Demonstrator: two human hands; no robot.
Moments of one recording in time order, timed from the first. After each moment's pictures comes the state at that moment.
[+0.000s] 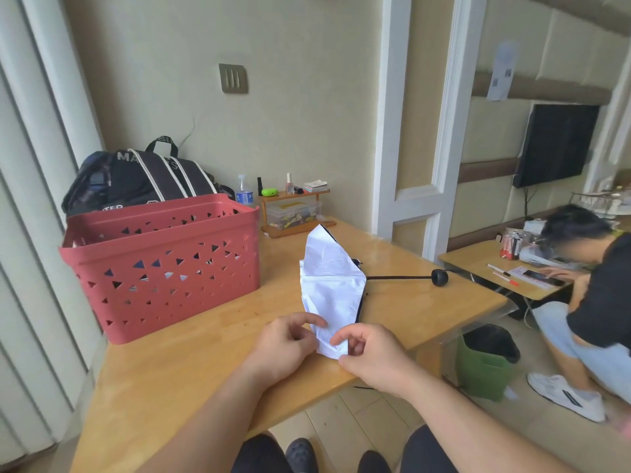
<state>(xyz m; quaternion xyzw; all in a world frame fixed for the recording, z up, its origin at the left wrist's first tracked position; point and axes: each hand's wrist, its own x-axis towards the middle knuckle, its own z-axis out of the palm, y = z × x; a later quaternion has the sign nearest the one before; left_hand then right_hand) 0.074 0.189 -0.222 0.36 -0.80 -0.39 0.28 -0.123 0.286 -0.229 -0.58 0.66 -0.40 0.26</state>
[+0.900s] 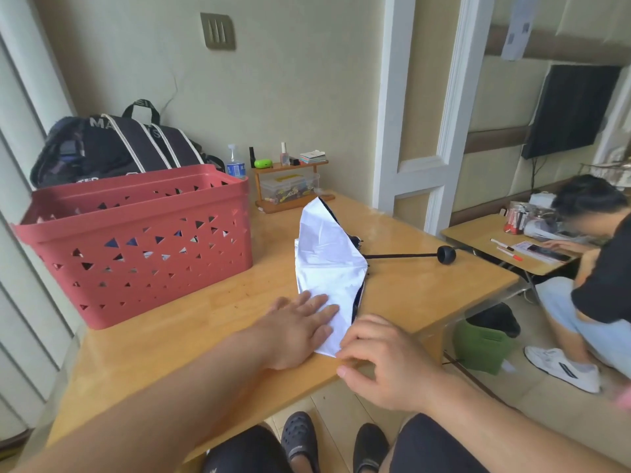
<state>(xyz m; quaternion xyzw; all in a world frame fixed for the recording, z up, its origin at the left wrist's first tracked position) 0.051 0.168 -0.214 0.29 -0.96 -0.02 -0.03 -0.138 0.303 -0.245 -0.80 0.52 -0.31 -0.04</state>
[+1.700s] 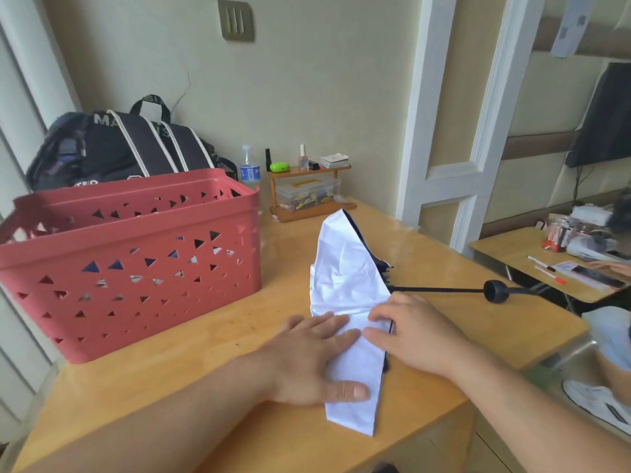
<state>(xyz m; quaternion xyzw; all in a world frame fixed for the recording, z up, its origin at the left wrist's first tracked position) 0.038 0.124 -0.205 0.29 -0.95 -0.10 -0.05 -0.201 0.187 -0.217 -0.68 0.70 -0.20 0.04</state>
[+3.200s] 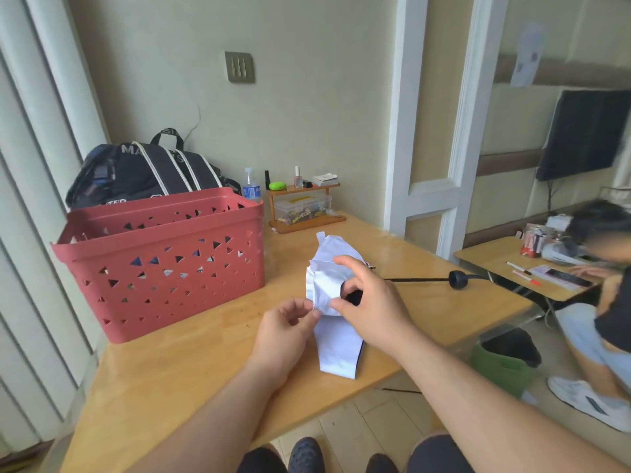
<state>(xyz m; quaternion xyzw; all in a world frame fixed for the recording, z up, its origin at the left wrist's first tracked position) 0.051 0.178 -0.222 0.41 -0.64 -0.46 0.46 -0.121 0.241 -0.173 -0.63 0.59 -0.49 0.11</state>
